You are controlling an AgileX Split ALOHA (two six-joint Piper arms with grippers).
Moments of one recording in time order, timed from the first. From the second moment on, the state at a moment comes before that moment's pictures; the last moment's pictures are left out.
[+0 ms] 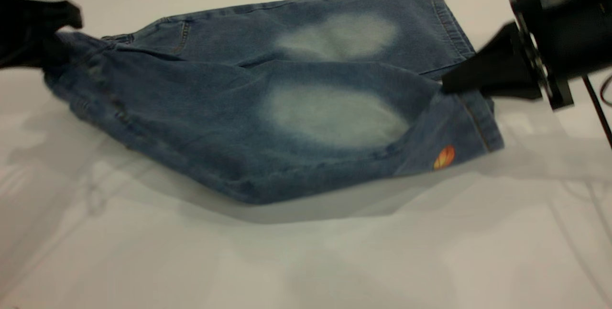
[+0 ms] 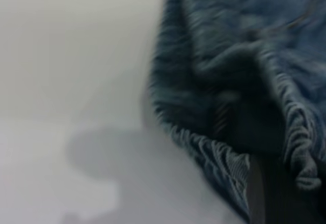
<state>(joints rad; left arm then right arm) -0.09 1.75 -0.70 -0.11 -0.07 -0.11 -0.04 2.09 -0.82 1.50 1.01 -1.35</state>
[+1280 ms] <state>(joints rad) -0.13 1.89 -1.10 -0.11 0.00 -0.11 -0.04 2.09 -1.45 1.21 0.98 -0.92</state>
